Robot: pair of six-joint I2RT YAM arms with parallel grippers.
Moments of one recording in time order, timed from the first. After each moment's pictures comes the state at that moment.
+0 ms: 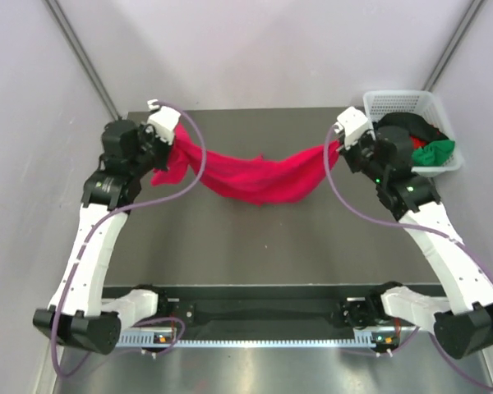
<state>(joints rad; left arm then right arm) -0.16 1.12 1.34 -0.57 0.16 0.37 0.33 1.08 1.15 -0.37 -0.02 -0.46</state>
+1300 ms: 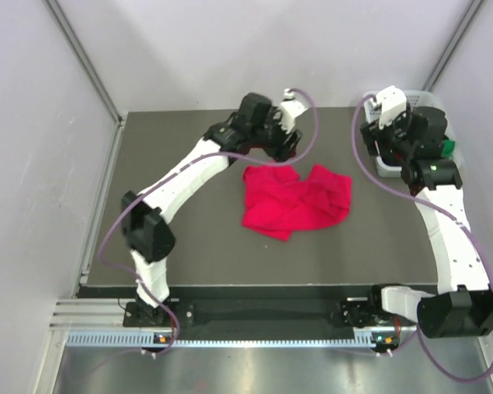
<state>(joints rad) -0.69 1.94 1.99 -0.58 0.32 0.21 0.04 1.20 1.31 -0.46 -0.13 -0.41</state>
